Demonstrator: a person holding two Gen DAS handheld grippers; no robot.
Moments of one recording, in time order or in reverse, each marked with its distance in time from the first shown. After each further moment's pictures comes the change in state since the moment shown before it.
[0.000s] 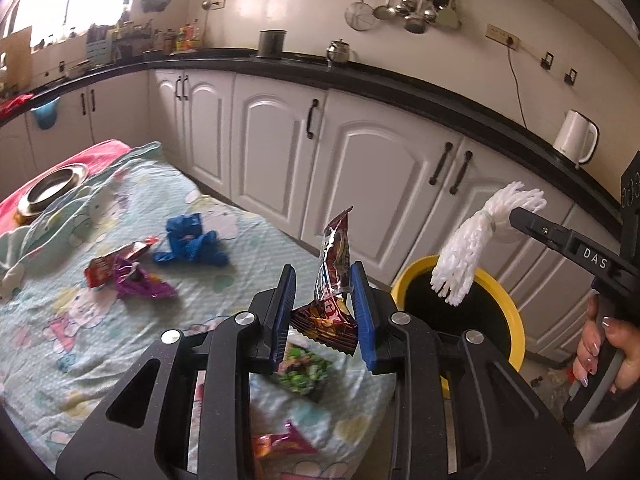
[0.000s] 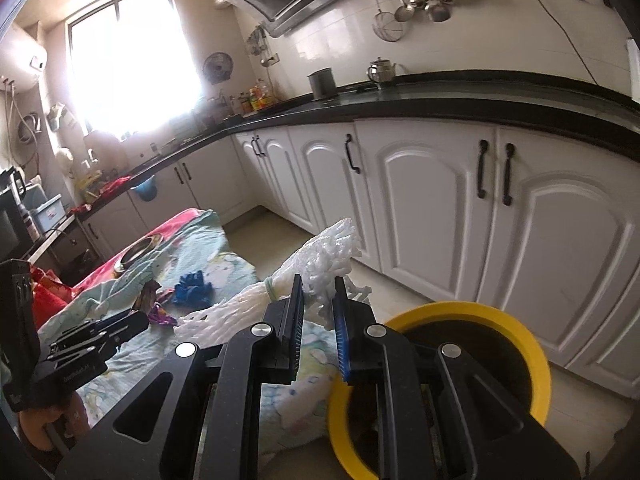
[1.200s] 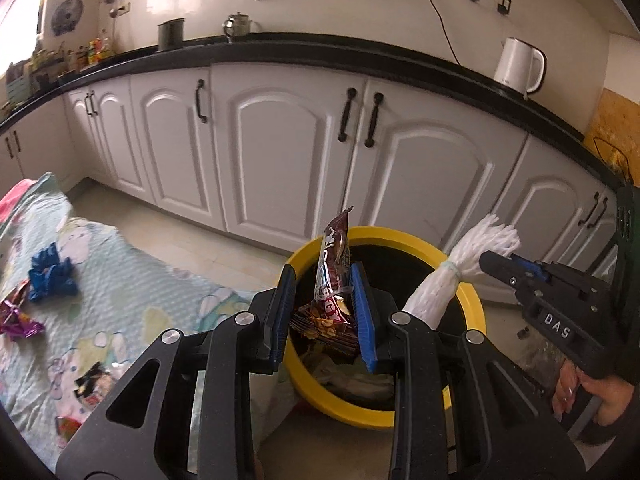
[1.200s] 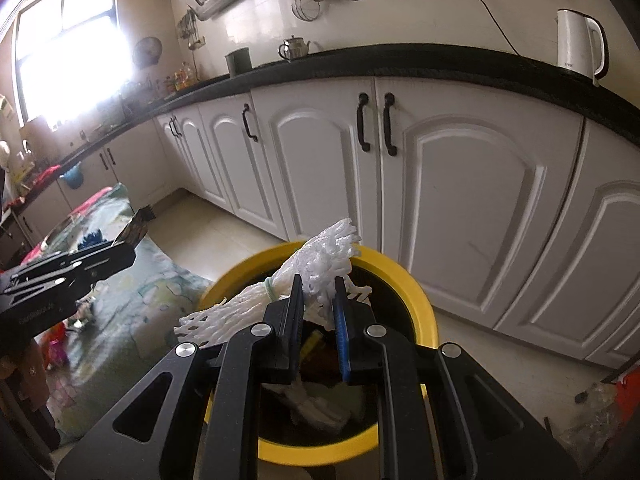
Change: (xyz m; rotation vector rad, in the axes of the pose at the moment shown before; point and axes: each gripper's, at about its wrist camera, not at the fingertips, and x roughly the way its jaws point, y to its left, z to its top) left arm 0.081 -0.135 -0.012 0.207 0.098 -0.158; right arm -0.027 -0.097 -0.073 0.040 0.062 -0.274
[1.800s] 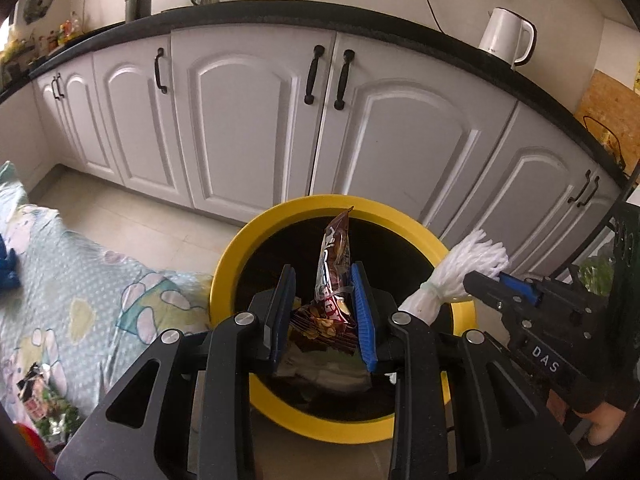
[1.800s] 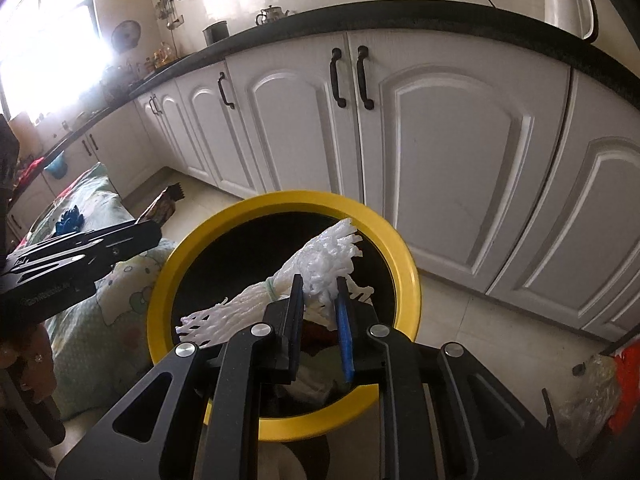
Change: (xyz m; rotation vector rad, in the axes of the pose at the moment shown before) left arm 0.050 -0.024 -0.010 0.012 0.099 -0.077; right arm 0.018 -0.024 -0.029 0.042 0.102 -0.030
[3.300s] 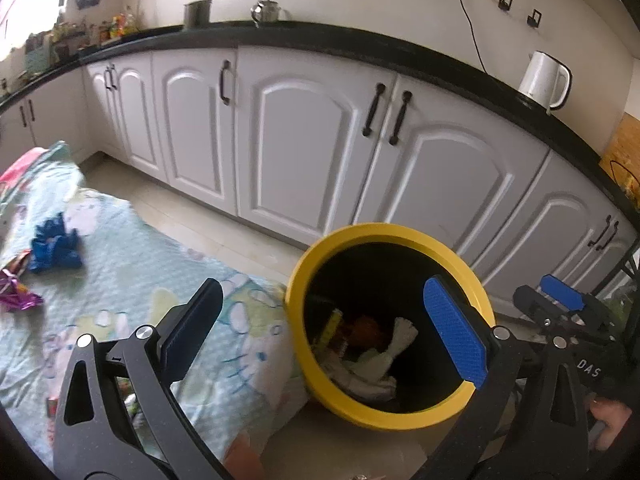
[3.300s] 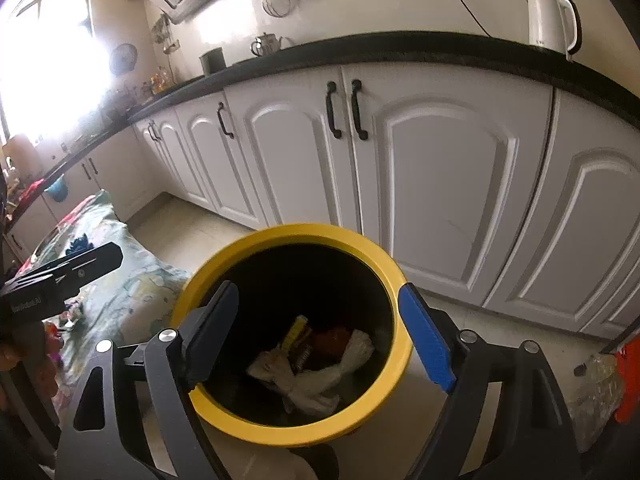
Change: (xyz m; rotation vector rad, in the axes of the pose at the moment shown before) left arm -0.053 0.042 0.001 -0.122 -0.089 0.120; right arm -0.030 0.007 0.015 0.029 -0.095 -0.011
